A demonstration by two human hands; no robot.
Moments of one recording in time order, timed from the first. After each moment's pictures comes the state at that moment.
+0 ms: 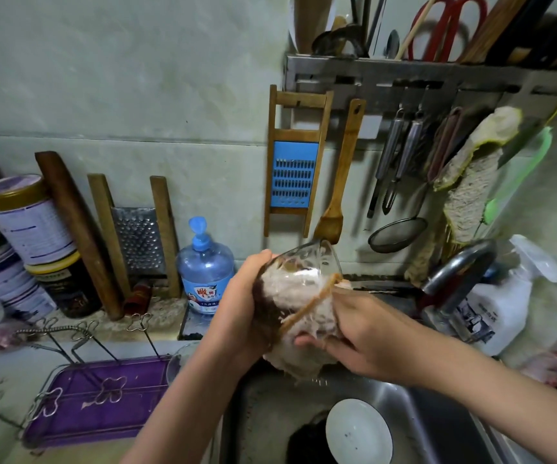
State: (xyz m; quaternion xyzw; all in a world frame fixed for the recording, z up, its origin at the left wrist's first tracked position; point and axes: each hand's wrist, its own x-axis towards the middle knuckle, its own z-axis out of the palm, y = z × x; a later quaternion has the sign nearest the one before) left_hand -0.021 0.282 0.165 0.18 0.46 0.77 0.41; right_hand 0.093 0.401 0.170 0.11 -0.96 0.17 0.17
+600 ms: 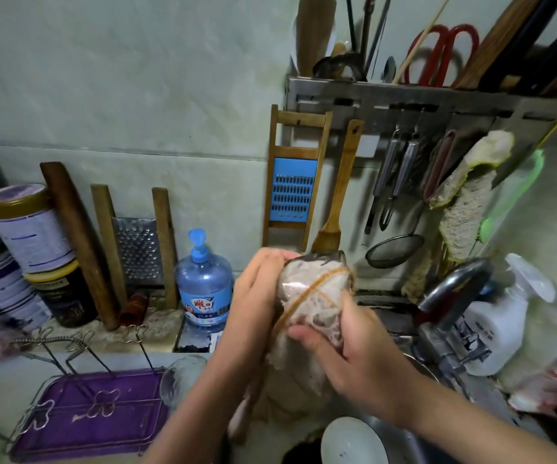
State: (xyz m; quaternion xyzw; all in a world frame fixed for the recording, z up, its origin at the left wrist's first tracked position) left_hand -0.022 0.297 0.171 0.31 0.61 0.71 0.15; right_hand 0.093 0.375 0.168 -0.02 -0.88 0.39 0.26
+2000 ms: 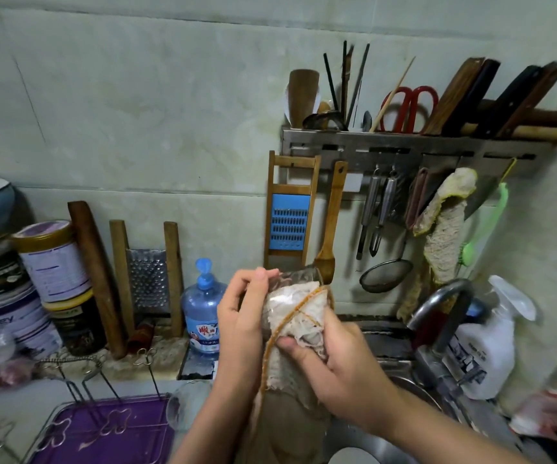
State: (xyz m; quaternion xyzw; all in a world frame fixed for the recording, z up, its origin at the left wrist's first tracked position) left_hand -0.003 0.277 0.180 0.26 0.49 0.83 0.10; right_hand 0.100 0.358 0.178 0.02 -0.87 0.40 0.30
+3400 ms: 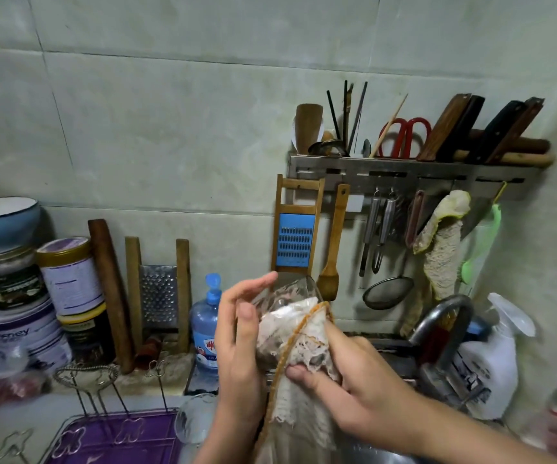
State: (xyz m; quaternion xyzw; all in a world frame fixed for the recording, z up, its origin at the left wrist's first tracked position) left_hand 0.016 0.251 0.179 0.33 0.42 0.84 0.02; right_hand 0.122 0.345 0.210 0.08 -0.90 0.36 0.23
